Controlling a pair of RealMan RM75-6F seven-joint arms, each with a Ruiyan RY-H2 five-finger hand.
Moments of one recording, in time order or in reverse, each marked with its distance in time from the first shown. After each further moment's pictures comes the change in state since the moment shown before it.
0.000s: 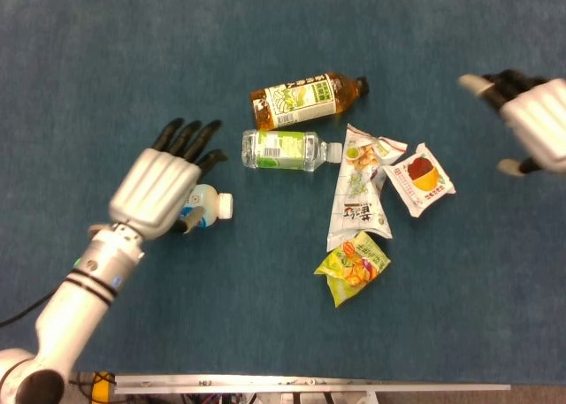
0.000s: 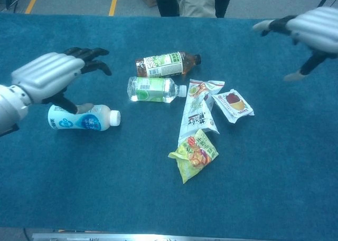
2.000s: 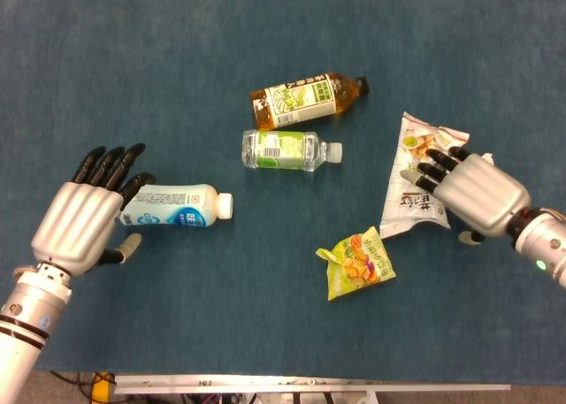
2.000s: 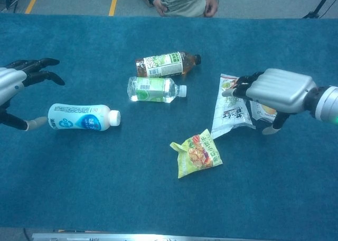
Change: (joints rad) left arm 0.222 0.163 0.064 -0.020 0.200 0.042 -0.174; right arm 0.131 -0.109 -0.247 -0.063 0.046 -0.009 -0.283
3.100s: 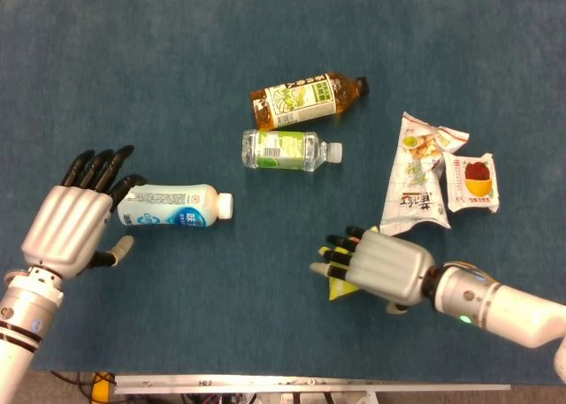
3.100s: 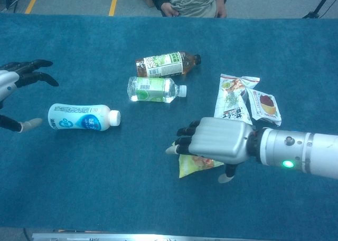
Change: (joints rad) left arm 0.029 0.014 -0.008 0.002 0.001 -0.008 -0.028; right arm 0.099 -0.186 -0.009 -0.096 -0.008 -0.164 -0.180
